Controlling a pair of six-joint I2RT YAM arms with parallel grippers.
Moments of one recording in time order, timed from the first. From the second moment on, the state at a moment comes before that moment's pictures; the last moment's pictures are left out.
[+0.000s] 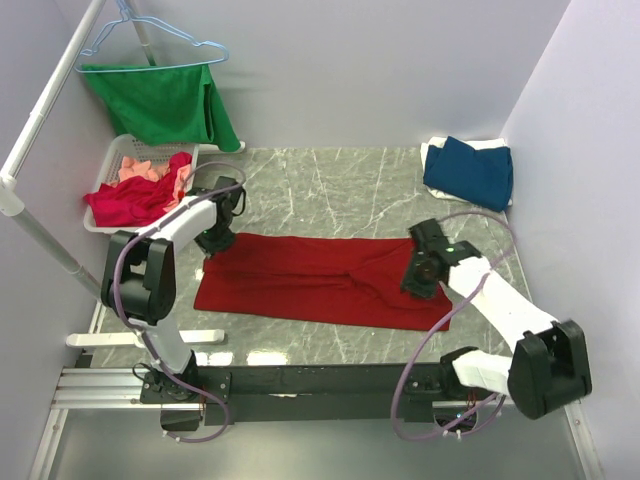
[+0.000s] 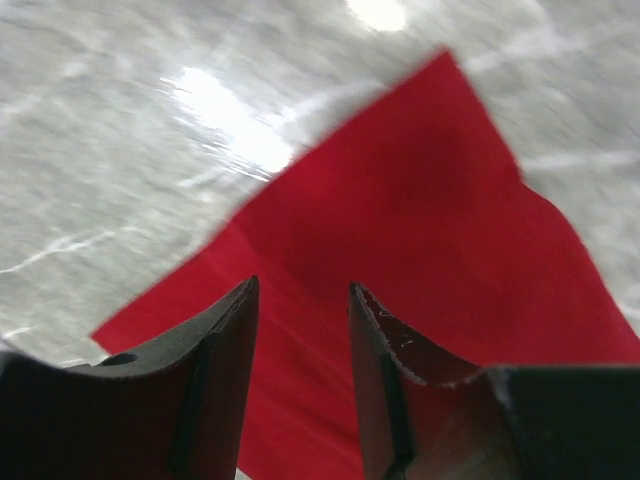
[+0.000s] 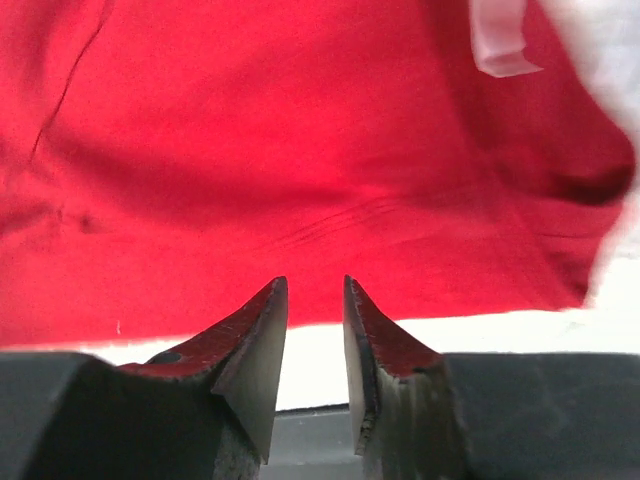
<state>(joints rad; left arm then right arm) -0.24 1.76 1.25 -0.89 -0.46 -0.99 0.30 1.18 0.78 -0.83 0.06 0.74</state>
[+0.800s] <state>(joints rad) -0.31 1.73 1.22 -0.76 -0.33 -0.88 0.65 1.52 0.91 -0.64 0.19 0.65</state>
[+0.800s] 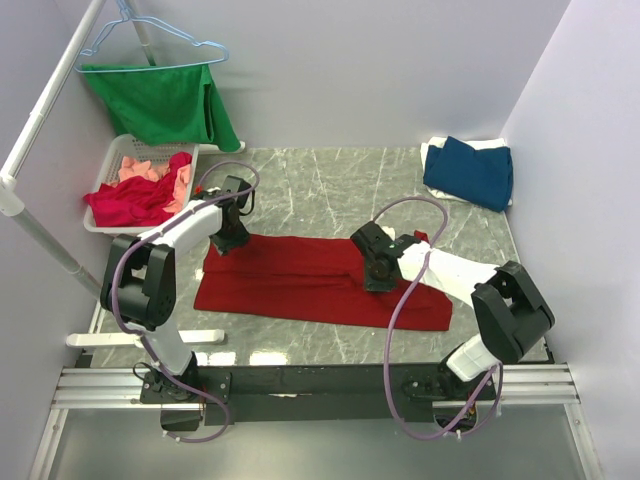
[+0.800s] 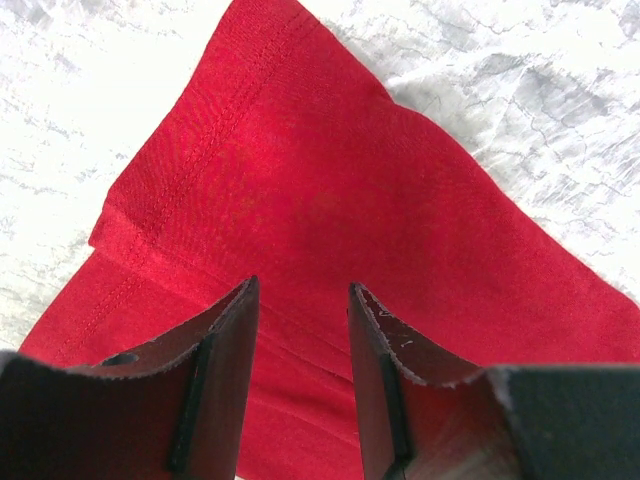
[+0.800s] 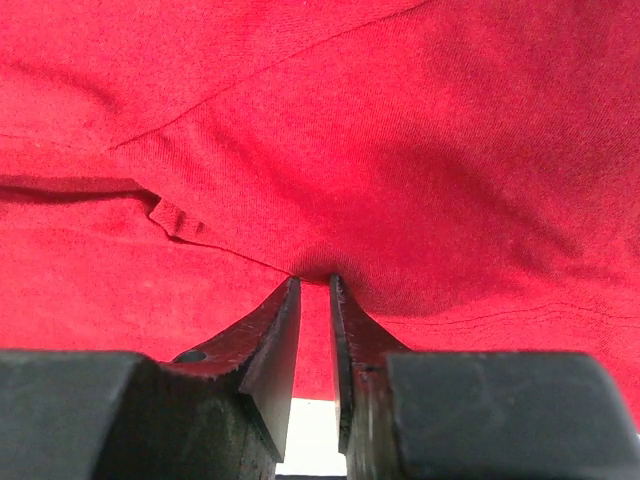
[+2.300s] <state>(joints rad) -0.32 1.73 1.21 -0.74 -0.31 -0.88 0.68 1.60 0.92 -0.63 0.30 0.61</state>
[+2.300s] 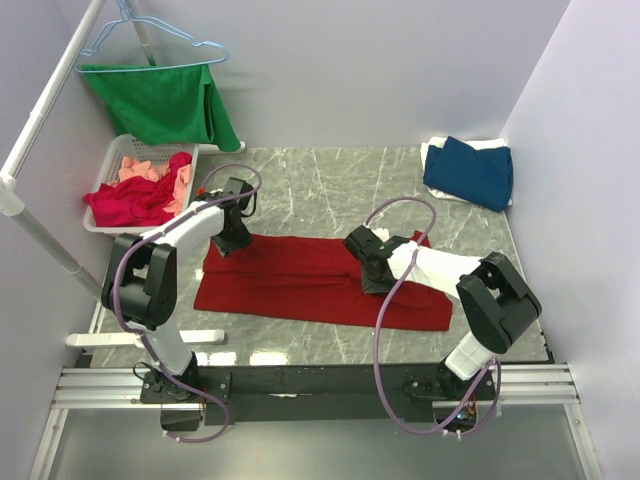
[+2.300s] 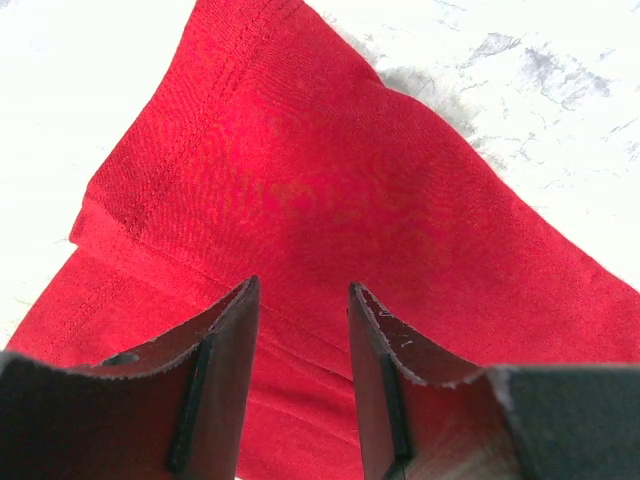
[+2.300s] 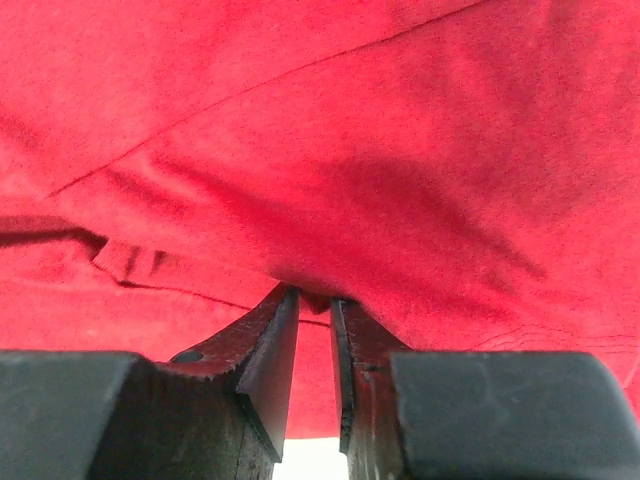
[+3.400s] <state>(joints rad) -0.33 1.78 1.21 -0.74 -0.31 -0.88 0.63 1.39 0.92 -0.69 0.13 0.62</state>
